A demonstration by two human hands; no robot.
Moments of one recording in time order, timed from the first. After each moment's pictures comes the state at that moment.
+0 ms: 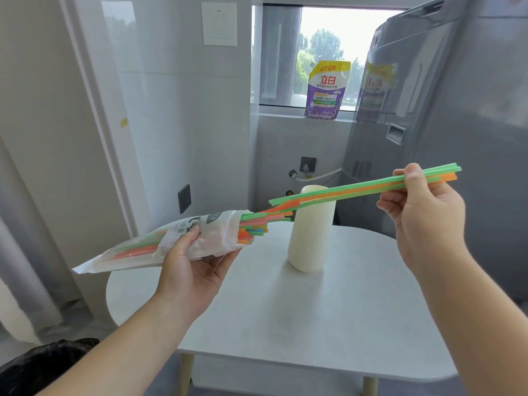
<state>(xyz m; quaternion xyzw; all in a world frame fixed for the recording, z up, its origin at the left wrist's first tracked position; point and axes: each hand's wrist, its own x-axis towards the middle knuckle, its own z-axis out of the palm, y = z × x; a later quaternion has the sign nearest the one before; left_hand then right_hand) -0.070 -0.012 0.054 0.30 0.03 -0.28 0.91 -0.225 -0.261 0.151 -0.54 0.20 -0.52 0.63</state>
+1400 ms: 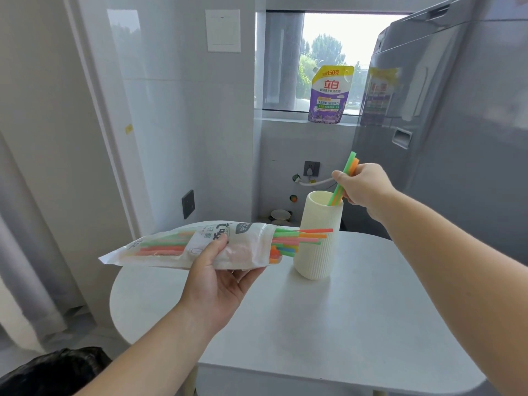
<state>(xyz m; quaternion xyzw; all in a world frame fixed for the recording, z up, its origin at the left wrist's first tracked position) -0.082 -0.031 0.053 0.32 0.01 -0.33 0.89 -0.112 -0.316 0.154 -0.81 0.33 -0.31 0.38</state>
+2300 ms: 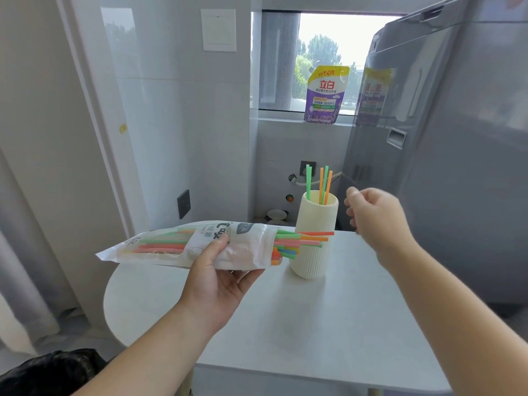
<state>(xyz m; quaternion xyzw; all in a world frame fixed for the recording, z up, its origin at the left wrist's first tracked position) -0.083 -0.037 0.051 0.34 0.00 -0.33 0.88 -0.179 -0.275 0.124 -0.78 0.30 -0.36 0.42</state>
